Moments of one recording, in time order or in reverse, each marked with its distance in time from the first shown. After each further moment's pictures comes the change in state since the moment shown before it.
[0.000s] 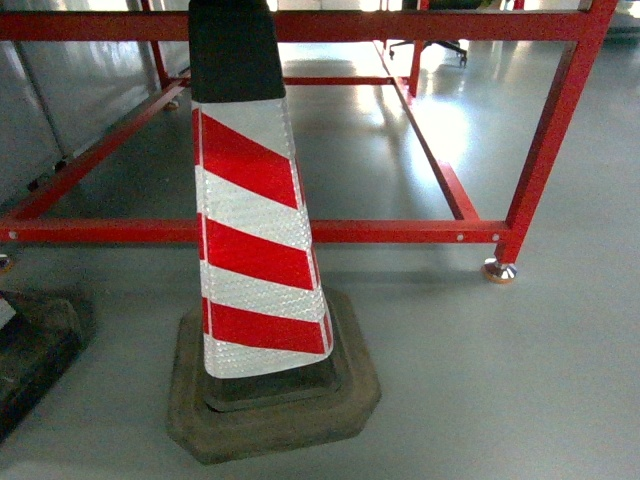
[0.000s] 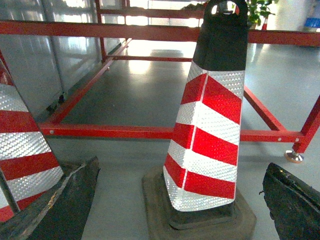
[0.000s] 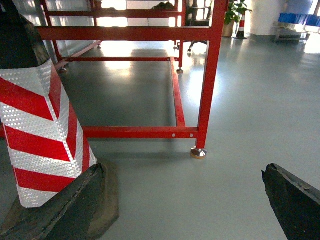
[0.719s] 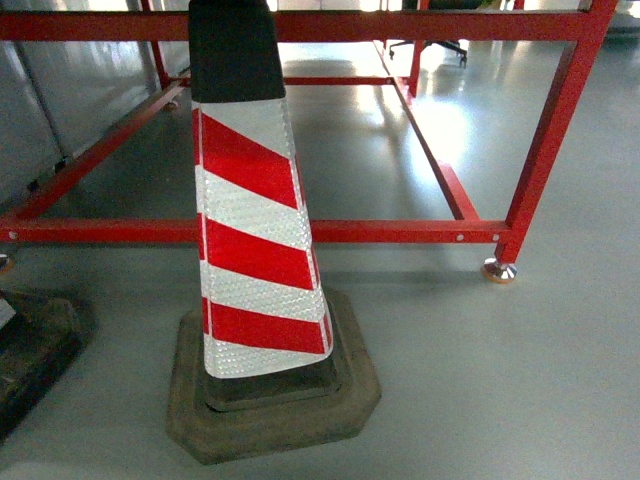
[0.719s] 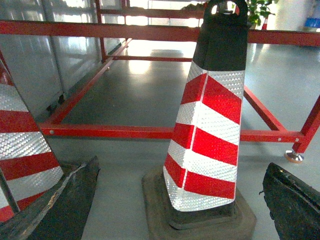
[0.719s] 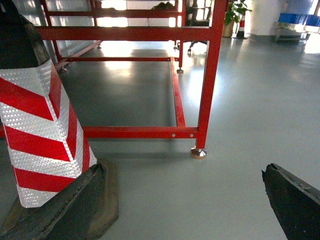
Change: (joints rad) left arm 0.000 0.000 0.000 0.000 0.000 0.000; right arm 0.000 0.000 0.000 0.000 0.000 0.000
